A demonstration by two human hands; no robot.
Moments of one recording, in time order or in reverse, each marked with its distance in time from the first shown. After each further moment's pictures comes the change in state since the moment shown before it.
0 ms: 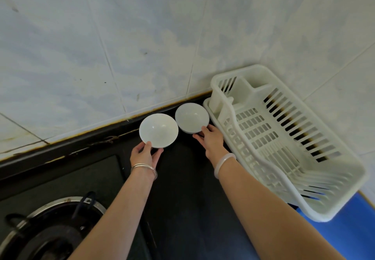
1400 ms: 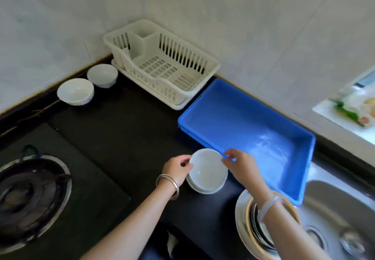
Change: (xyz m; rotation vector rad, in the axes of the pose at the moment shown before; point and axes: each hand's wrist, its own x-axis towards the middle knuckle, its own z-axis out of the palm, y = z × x) left_hand -0.274 -0.221 -0.130 1.481 -0.863 0.304; right_hand -0.330 0.093 -0.367 -1.055 0.365 -0.148
